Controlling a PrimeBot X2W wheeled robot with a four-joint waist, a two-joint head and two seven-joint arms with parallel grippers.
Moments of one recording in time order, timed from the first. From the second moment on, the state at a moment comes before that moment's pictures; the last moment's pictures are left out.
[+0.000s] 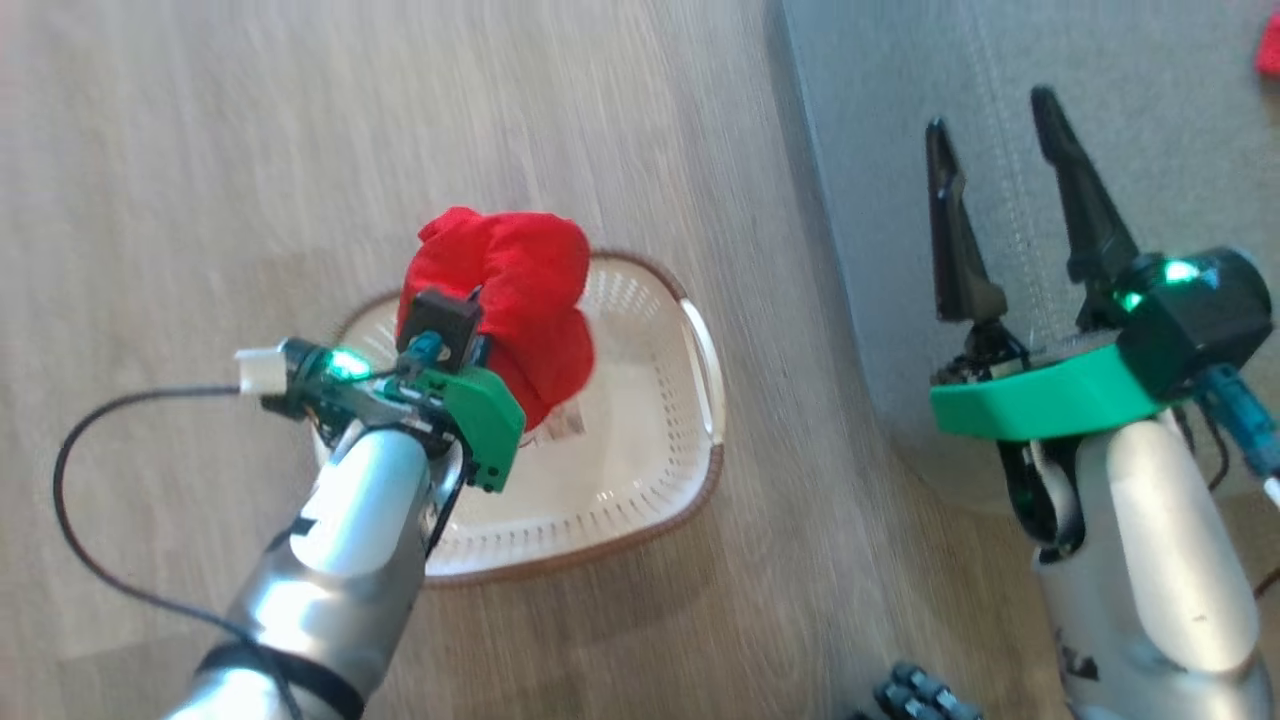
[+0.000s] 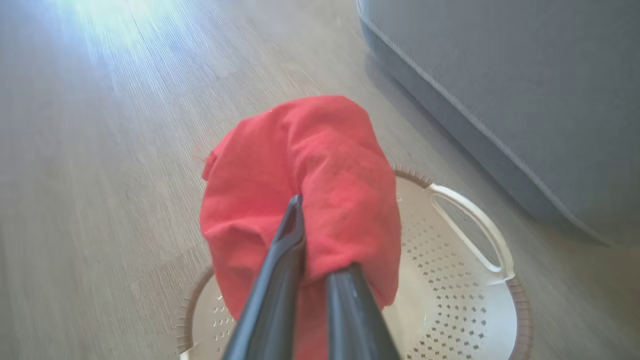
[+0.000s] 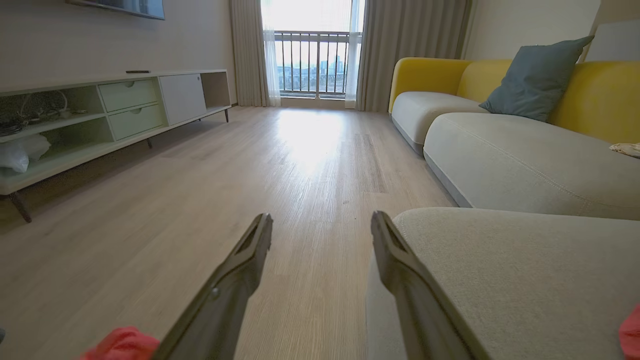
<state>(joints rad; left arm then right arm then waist) -0.70 0.04 -0.49 0.95 -0.16 0.06 -0.25 -0.37 -0.06 0.10 0.01 0.11 0.13 -0.26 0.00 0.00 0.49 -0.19</state>
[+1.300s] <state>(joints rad) -0.16 0.04 -0.21 0.23 -0.26 0.11 -0.25 -0.08 -0.07 0.12 0.11 0.12 0.13 -0.26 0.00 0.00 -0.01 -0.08</state>
